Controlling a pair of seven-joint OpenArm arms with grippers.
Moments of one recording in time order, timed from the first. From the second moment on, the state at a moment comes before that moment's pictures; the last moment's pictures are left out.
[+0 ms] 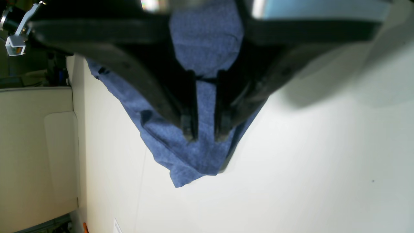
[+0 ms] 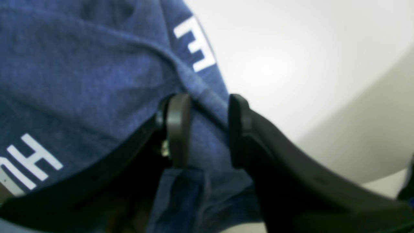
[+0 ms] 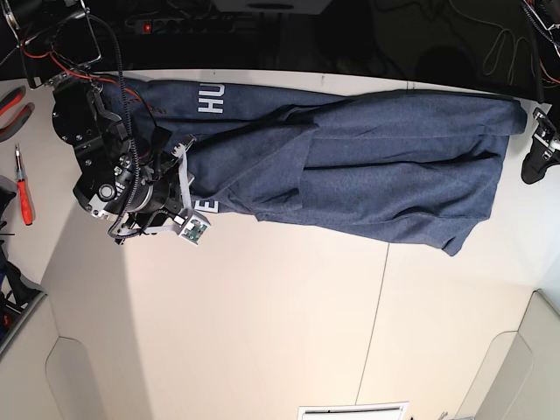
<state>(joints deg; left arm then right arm) 9.6 -22.0 -49.9 61.8 -62.8 -38.5 50.8 7.4 17.3 -21.6 88.7 1.4 32.8 -60.3</state>
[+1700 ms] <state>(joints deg) 9.6 -22.0 -49.9 61.8 -62.8 -38.5 50.8 -6.7 16.1 -14.7 104.1 0.9 30.3 -72.1</state>
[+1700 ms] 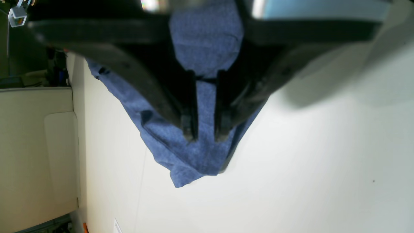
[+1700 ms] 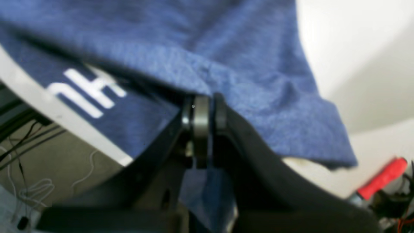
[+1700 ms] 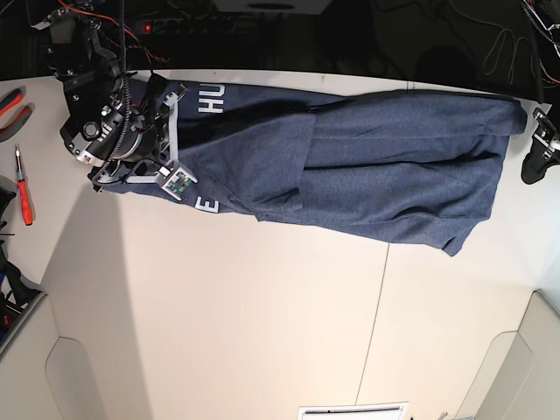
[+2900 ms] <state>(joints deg) 9.6 -22.0 -49.9 61.8 -62.8 -38.5 50.8 -11.7 13.4 1.6 112.8 15.2 25.2 -61.0</state>
